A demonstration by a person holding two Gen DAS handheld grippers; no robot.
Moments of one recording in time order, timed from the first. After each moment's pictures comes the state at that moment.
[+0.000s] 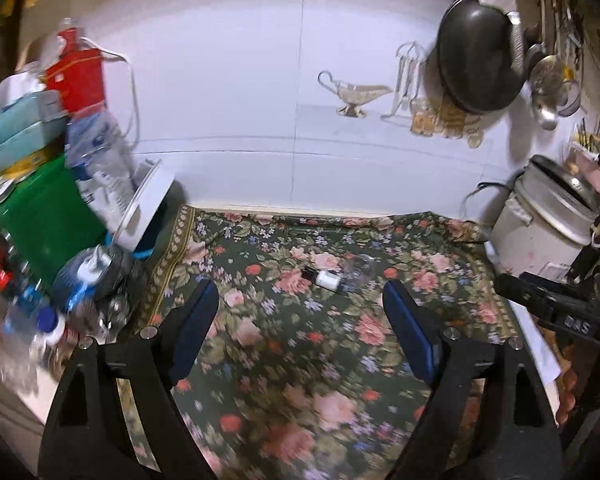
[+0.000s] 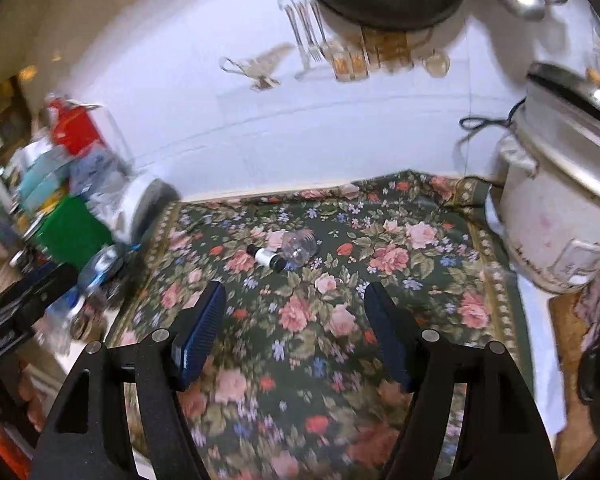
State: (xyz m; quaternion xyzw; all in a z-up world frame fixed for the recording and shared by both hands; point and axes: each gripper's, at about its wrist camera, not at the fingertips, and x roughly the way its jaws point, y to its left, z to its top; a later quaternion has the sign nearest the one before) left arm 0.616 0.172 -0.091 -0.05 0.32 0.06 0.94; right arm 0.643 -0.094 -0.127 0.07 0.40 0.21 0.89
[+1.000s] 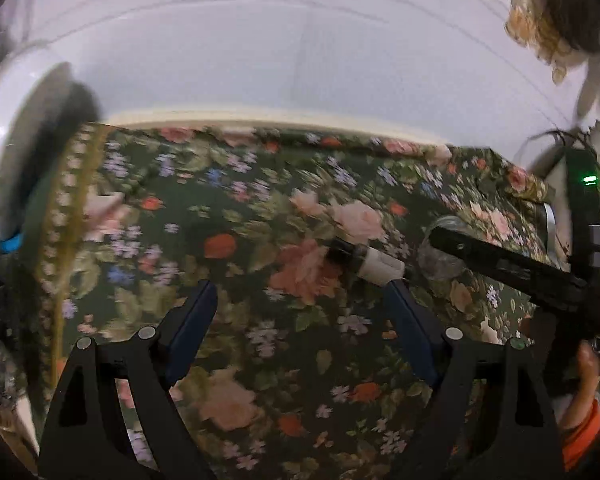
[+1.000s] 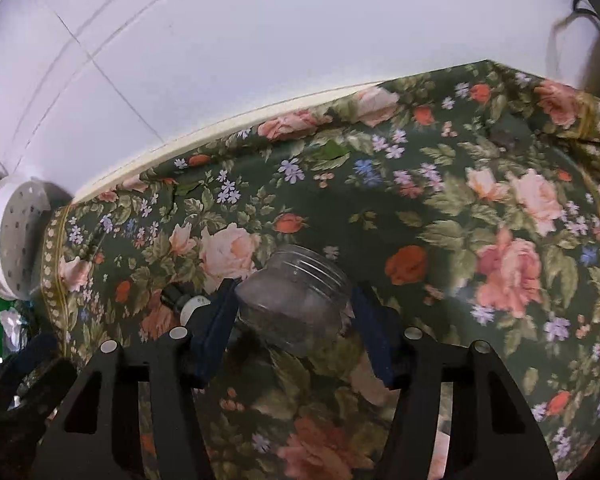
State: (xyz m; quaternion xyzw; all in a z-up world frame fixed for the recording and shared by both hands) left arm 0.804 0.224 -0.248 -0.09 0.47 -0.02 0.88; right arm 0.808 -0.014 -0.261 0.10 0.51 0.13 0.84
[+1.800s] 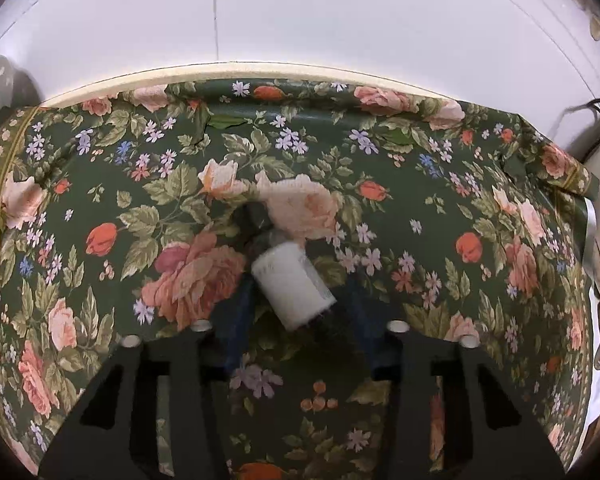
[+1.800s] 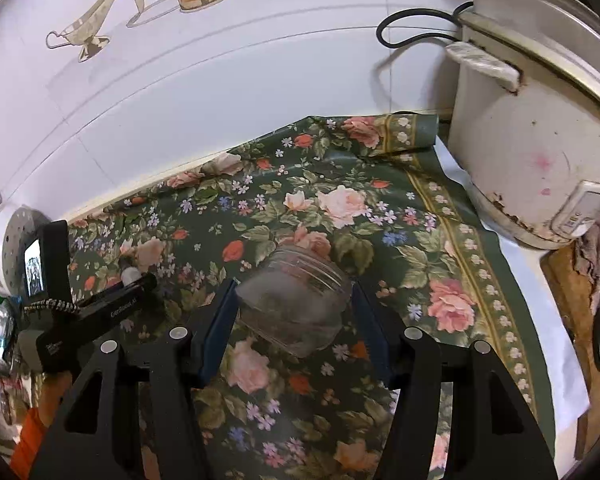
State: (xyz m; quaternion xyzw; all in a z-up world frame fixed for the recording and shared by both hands) left arm 0.854 0.143 -0.310 -0.08 0.50 0.03 0.86; right arm 0.722 -0.125 -0.210 0.08 0.45 0.04 0.89
